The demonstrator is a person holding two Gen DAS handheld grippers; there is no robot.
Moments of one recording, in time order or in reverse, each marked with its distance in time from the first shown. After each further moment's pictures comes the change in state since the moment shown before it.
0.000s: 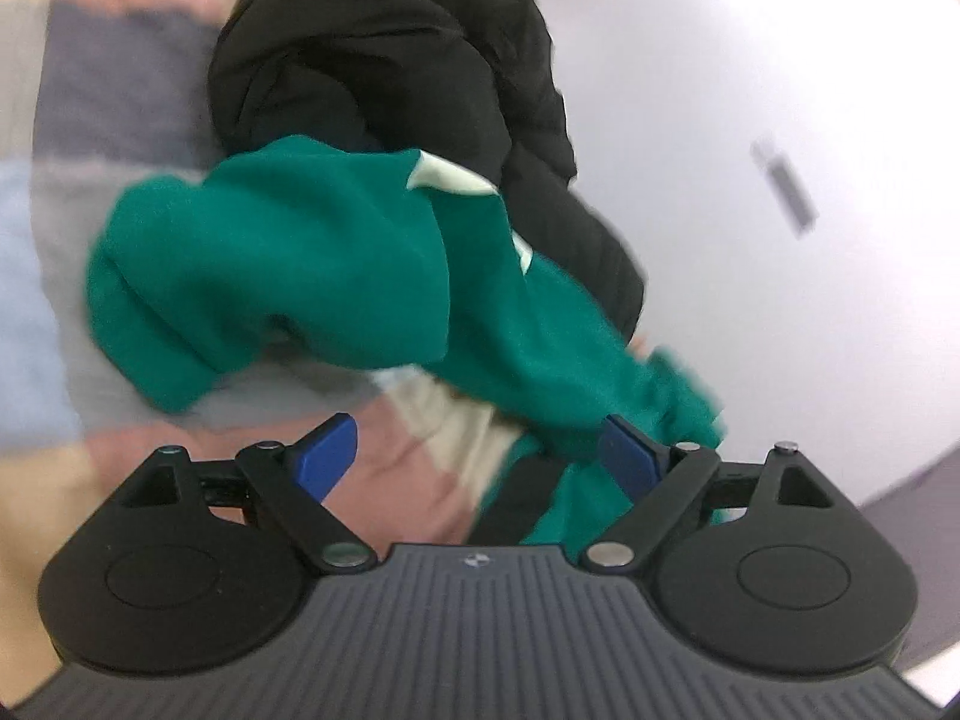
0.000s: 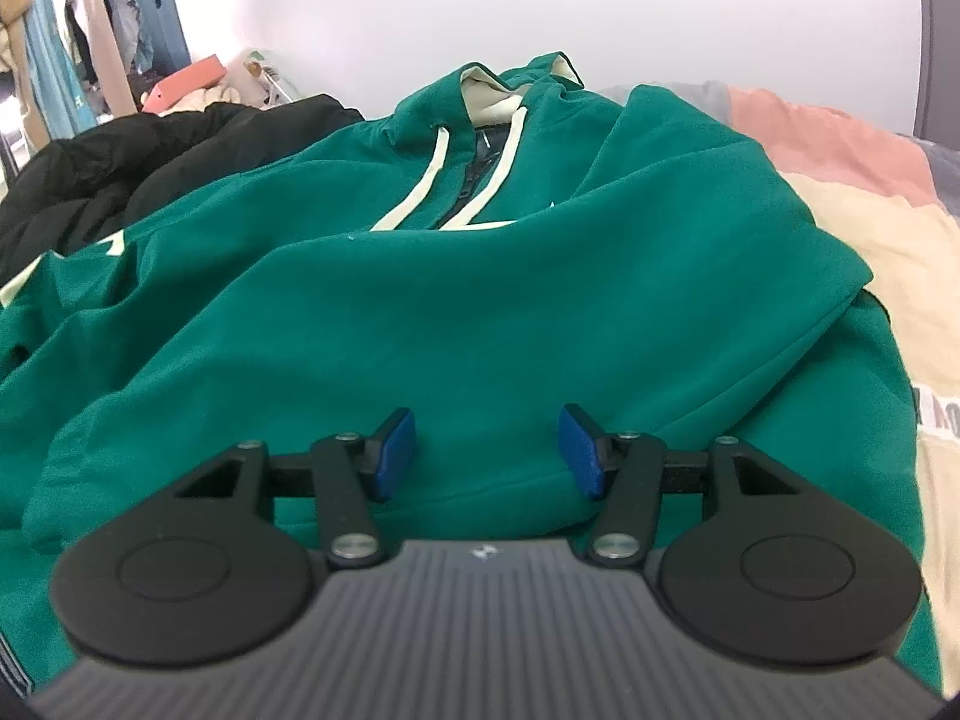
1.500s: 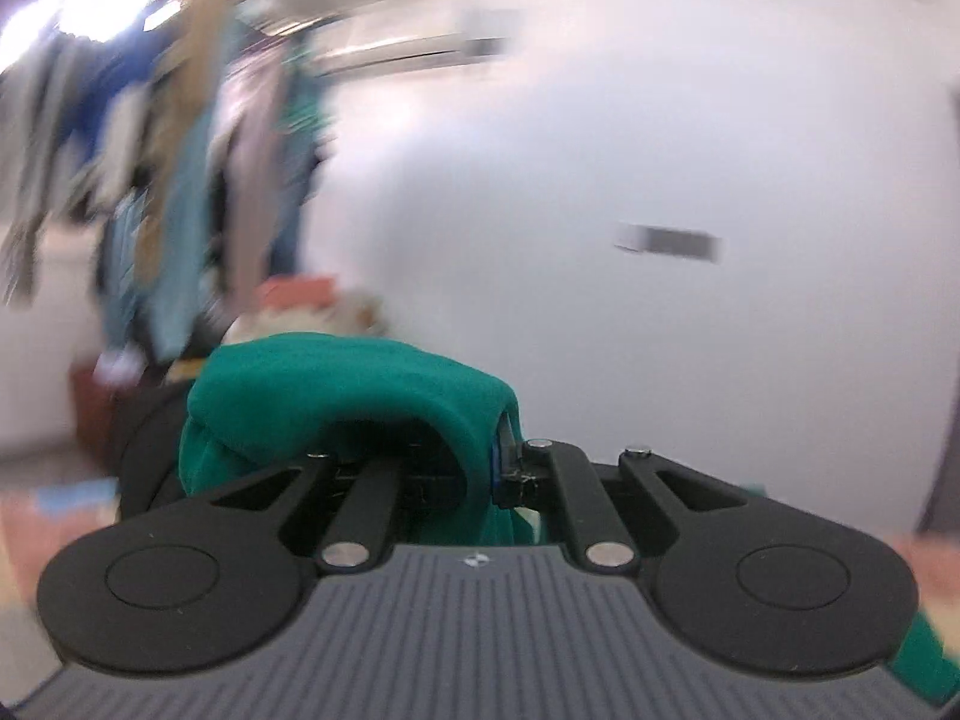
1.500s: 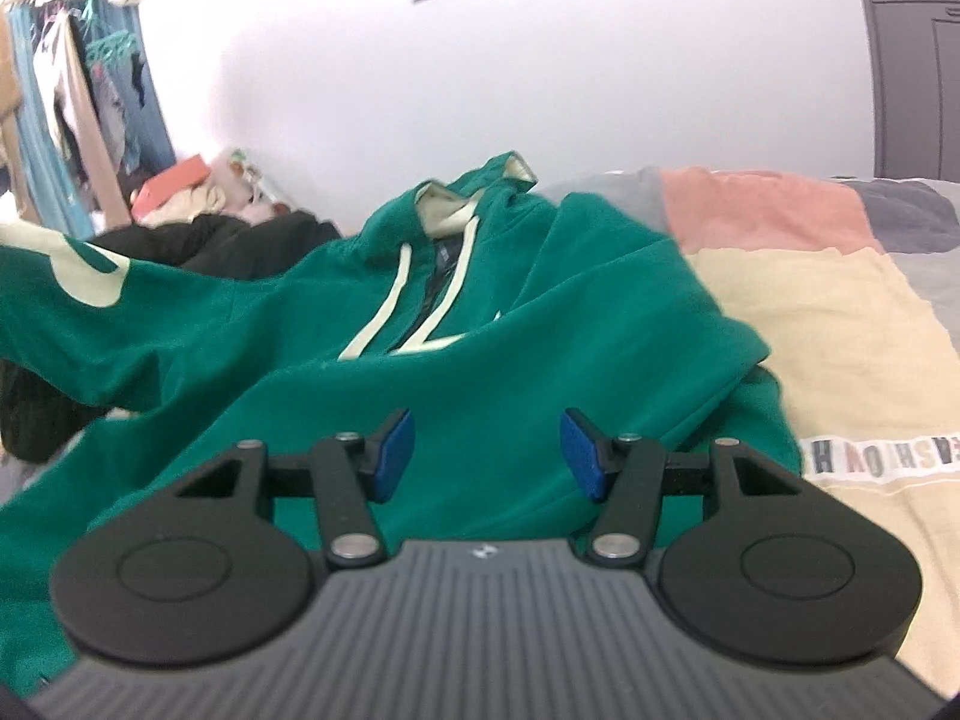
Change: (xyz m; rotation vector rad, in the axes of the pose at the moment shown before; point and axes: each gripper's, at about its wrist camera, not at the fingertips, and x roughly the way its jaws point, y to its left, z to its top) left arm -0.047 -0.246 -0.043 0.909 -0.534 0.065; right arm -0.055 -0.029 0.016 0.101 -0.179 -0.008
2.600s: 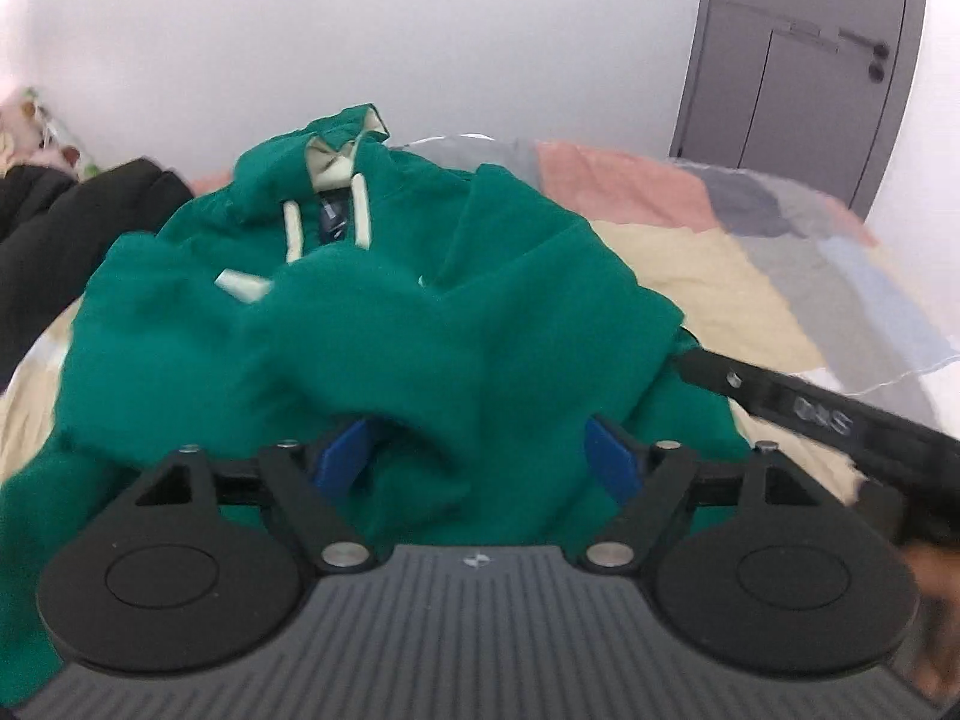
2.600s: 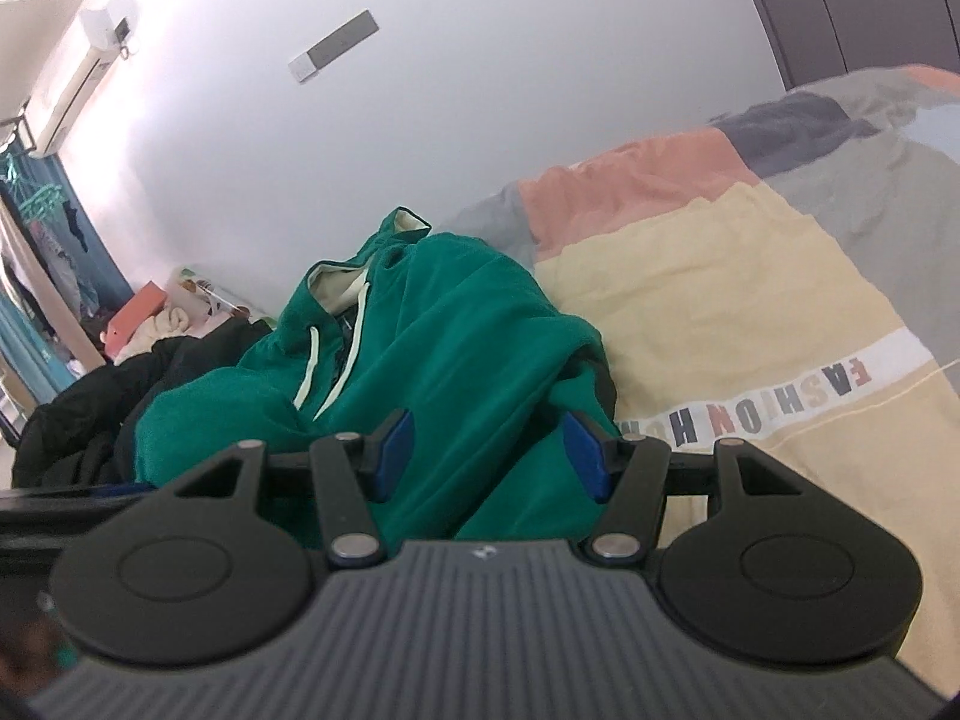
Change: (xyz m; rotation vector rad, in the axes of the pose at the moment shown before) left arm 0.002 -0.266 -0.142 0.201 0.647 -0.547; right arm -0.023 -0.089 -0.014 0.270 -0.083 -0.024
